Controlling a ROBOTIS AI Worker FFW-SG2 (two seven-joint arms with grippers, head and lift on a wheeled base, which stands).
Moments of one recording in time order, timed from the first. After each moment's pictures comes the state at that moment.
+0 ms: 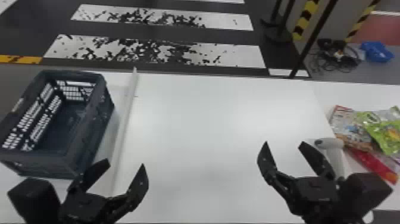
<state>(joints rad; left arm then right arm) 0.86 0.03 0.01 -2.35 0.18 0.31 -0.27 0.82 -0.20 0.04 -2.28 -0.21 0.06 -0.08</state>
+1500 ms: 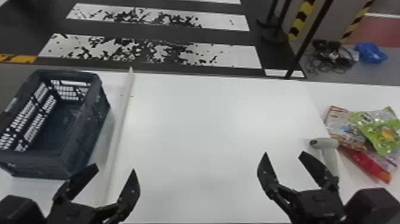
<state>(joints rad) 0.93 0.03 0.01 -2.35 0.15 0.19 -0.25 0.92 -0.23 0.03 -2.33 -0.22 0.04 -0.08</state>
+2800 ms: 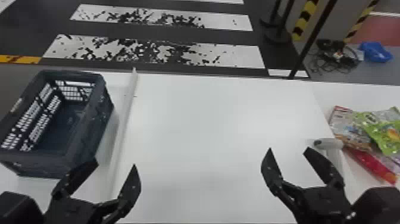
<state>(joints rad) 0.94 0.04 0.01 -2.39 0.13 0.19 -0.25 0.91 -0.22 0.03 -2.35 -0.22 0.03 -0.08</state>
